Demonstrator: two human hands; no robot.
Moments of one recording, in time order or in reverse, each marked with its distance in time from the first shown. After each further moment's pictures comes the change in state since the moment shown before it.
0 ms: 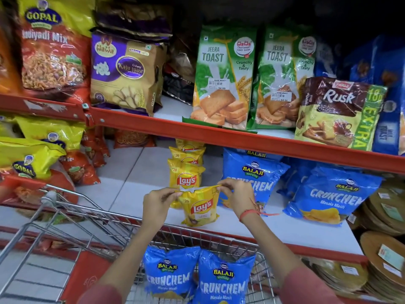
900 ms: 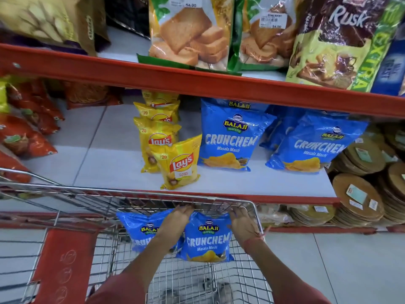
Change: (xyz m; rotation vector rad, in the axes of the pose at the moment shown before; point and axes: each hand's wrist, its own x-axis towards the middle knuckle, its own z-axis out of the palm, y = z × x) left_hand -0.098 -0.069 0.113 0.606 -0.838 0.185; right_hand -0.134 0.170 0.072 -0.679 -0.523 0.209
